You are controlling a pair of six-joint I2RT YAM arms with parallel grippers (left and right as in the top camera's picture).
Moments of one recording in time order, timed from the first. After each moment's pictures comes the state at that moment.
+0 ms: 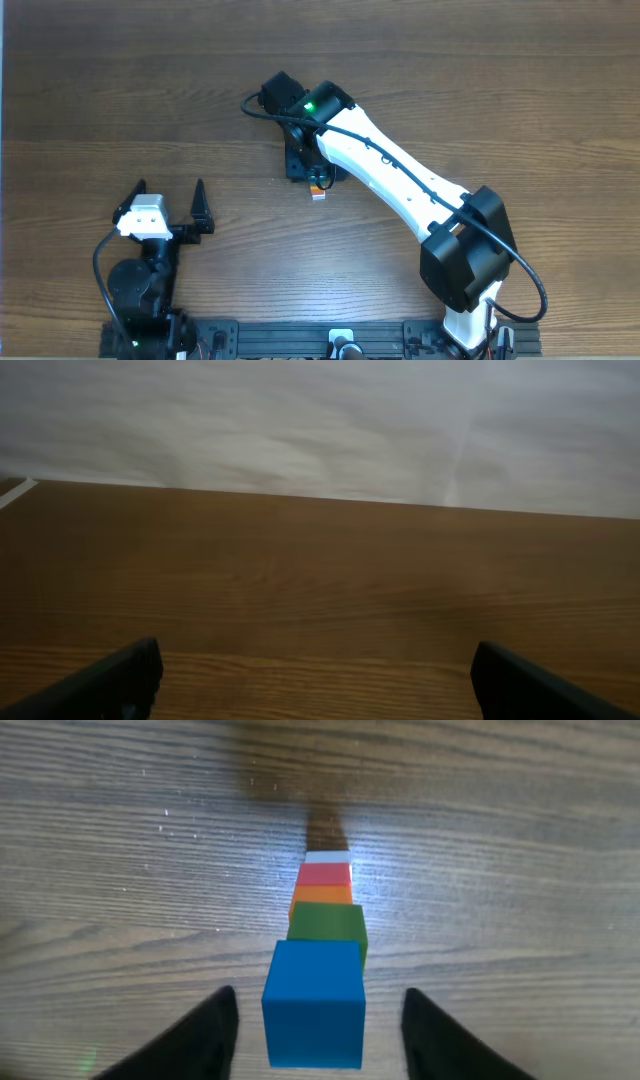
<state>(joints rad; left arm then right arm) 0.04 0.01 0.01 -0.08 0.04 -0.08 0.73 1.96 1.73 -1.27 0.00 0.69</state>
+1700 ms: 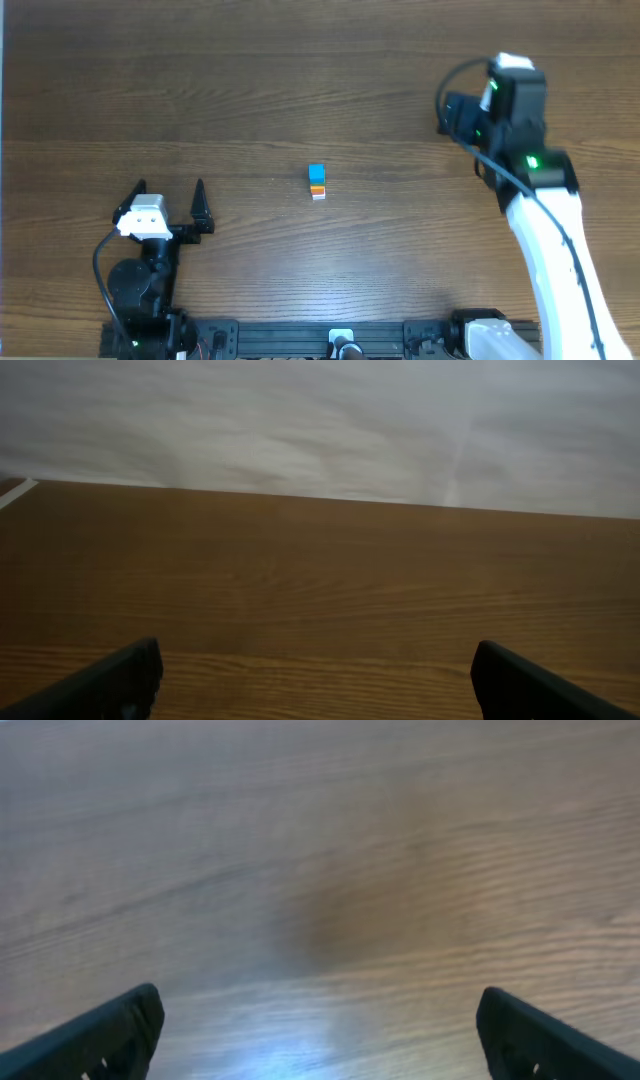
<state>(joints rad) 0.04 0.01 0.01 -0.08 0.04 -0.08 0.02 1.23 1.04 -0.56 0.14 0.16</state>
